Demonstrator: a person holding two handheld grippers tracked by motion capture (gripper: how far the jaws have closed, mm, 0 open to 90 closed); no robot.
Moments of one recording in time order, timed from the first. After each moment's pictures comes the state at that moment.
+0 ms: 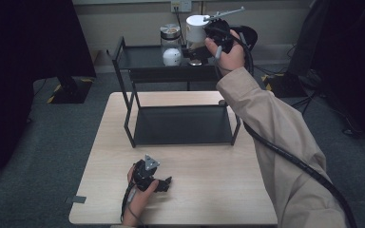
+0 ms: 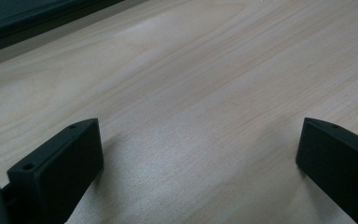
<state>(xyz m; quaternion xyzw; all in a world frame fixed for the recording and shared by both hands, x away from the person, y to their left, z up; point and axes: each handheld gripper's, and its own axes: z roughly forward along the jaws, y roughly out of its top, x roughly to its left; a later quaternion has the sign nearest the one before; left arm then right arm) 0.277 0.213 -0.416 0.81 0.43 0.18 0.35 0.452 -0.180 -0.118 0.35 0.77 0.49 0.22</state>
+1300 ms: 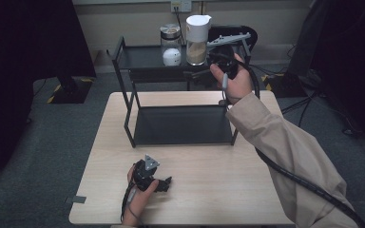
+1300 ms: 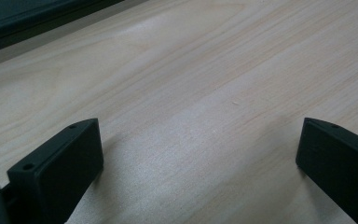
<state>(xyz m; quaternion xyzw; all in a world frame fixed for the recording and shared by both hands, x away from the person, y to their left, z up) 0.277 0.213 -0.416 0.81 0.43 0.18 0.35 0.407 -0.195 -0.149 0.32 0.78 0.50 0.20</state>
